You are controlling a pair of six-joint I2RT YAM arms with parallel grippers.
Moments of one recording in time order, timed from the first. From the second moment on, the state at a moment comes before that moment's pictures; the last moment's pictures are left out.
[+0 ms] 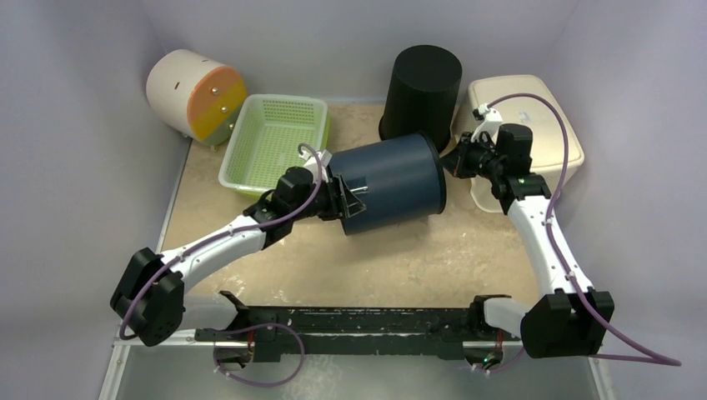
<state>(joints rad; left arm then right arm) -0.67 1.29 0.77 0.09 0.23 -0.79 0.03 1.19 1.06 -0.38 -0.43 0.17</state>
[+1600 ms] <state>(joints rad) -0.67 1.25 0.82 -0.14 0.10 -0.71 0.03 1.21 1.17 -0.64 -0.32 0.26</state>
